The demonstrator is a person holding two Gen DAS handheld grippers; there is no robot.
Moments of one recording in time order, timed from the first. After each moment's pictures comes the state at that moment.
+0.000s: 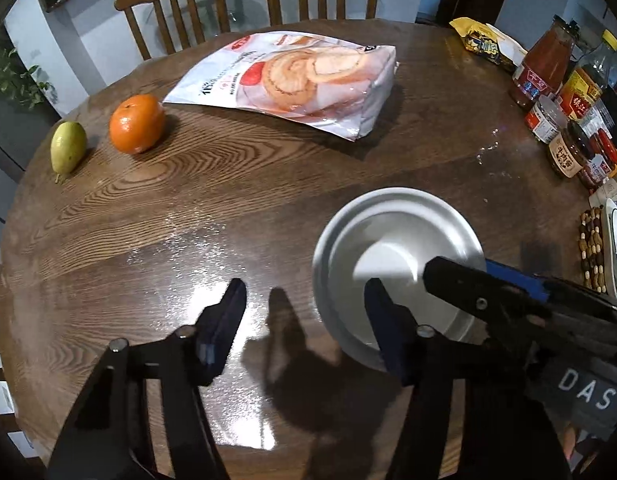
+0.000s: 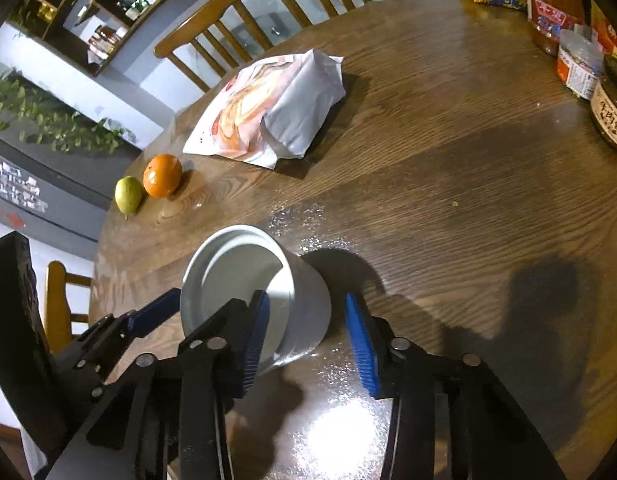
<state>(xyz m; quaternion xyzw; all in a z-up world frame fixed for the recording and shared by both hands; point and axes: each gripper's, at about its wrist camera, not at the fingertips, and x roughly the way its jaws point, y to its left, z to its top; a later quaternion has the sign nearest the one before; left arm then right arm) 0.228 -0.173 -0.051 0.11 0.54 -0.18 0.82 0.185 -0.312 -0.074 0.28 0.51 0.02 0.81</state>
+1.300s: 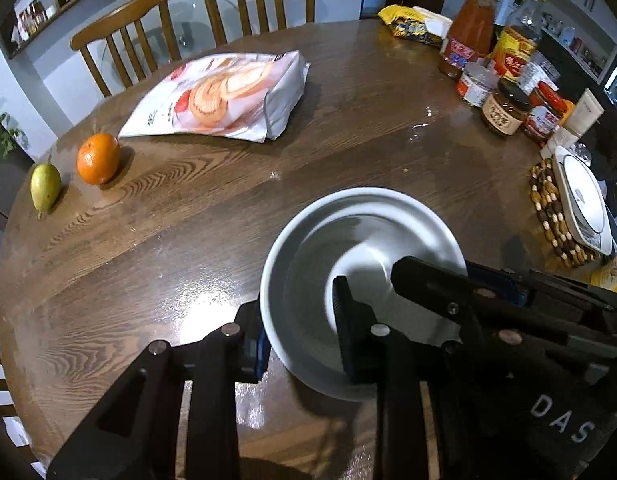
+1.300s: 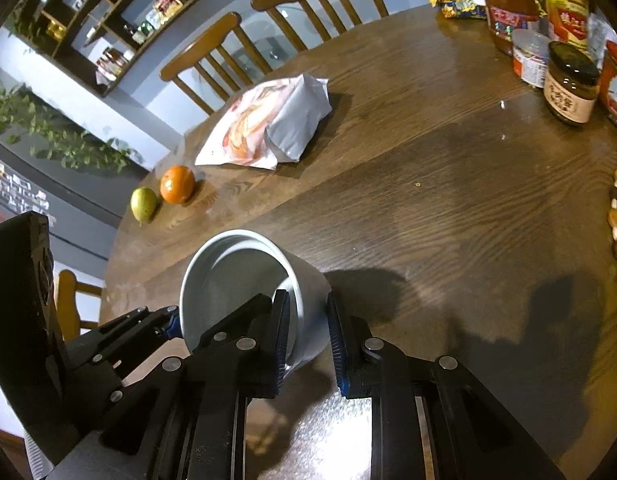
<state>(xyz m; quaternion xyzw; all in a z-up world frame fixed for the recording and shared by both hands) 0.181 -0.199 -0.031 0.16 0.51 -0.25 0.81 0.130 -0.312 -0.050 0.30 0.47 0.00 0.83</state>
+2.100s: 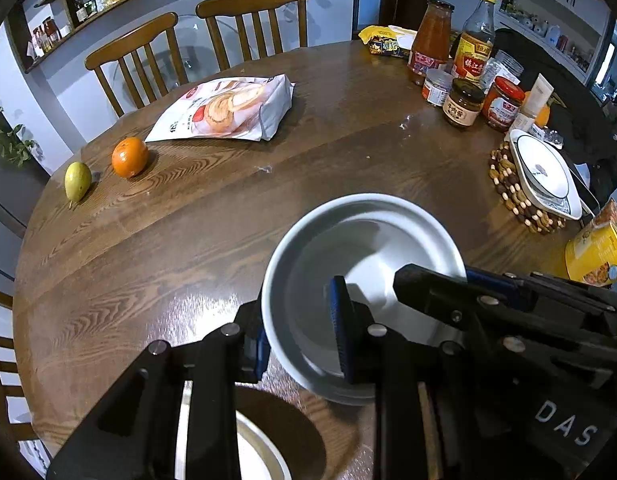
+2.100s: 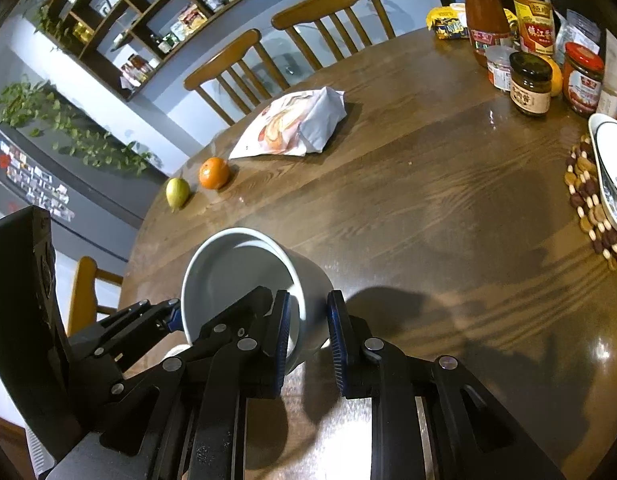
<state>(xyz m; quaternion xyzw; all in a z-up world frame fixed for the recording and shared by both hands) 0.109 -0.173 0.002 0.16 0.47 -0.25 0.83 0.060 -0.289 -0.018 0.29 0.44 0.01 0.85</state>
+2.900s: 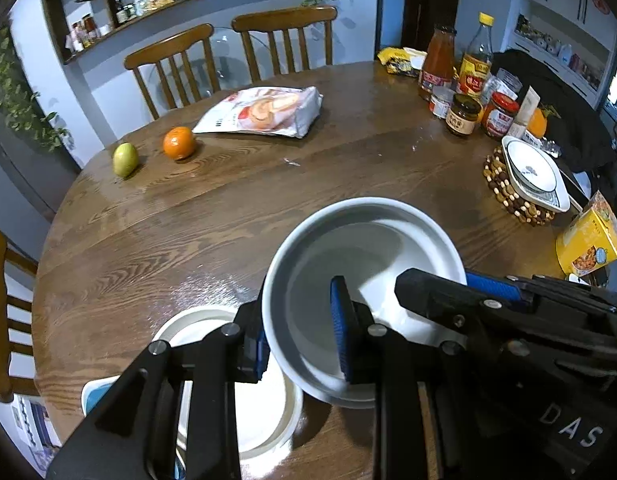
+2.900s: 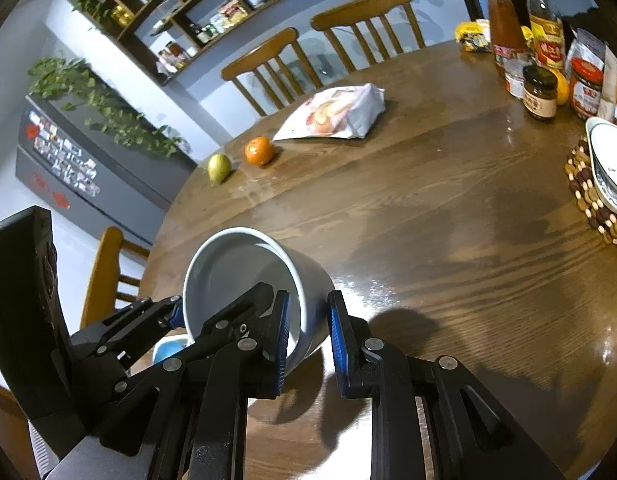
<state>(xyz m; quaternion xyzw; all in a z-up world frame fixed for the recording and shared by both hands) 0.049 -0.125 0.030 0.14 0.44 -0.21 0.86 0.011 -0.248 0.008 0.27 0.42 0.06 0.86</state>
